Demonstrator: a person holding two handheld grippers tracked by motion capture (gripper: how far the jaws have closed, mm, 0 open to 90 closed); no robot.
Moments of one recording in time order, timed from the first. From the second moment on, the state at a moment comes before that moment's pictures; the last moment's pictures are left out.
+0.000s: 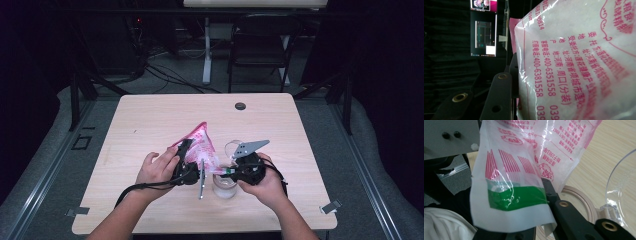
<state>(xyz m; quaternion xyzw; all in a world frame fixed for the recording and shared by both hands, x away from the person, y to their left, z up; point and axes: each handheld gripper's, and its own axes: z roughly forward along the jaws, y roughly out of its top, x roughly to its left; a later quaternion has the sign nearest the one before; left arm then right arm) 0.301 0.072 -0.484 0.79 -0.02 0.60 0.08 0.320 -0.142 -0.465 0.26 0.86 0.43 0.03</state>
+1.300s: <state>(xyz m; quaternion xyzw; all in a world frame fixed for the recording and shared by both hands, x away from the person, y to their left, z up) 0.299 0.071 -0.481 0.78 -0.05 0.62 0.07 0.322 -0.141 -0.470 0.27 0.86 0.43 0.03</state>
